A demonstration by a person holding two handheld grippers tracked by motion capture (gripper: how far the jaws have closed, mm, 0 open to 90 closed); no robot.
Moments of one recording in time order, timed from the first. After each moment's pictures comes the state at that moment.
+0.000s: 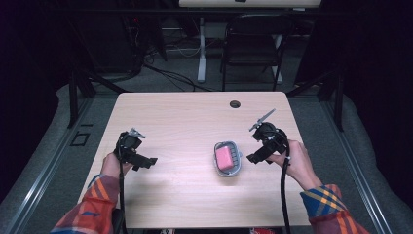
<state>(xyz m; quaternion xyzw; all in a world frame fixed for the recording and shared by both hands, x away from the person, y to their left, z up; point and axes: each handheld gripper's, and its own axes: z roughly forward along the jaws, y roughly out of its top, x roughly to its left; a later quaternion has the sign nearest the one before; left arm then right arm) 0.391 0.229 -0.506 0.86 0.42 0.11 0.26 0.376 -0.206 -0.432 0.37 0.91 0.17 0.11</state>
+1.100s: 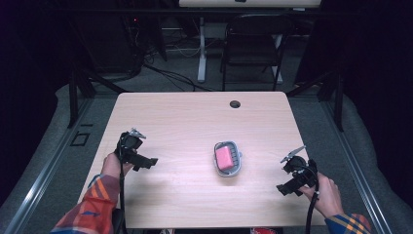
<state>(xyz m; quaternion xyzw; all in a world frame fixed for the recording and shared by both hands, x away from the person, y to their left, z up) 0.392 0.227 -0.508 0.86 0.42 0.11 0.25 0.319 -0.295 -0.518 0.44 0.88 0.12 0.11</state>
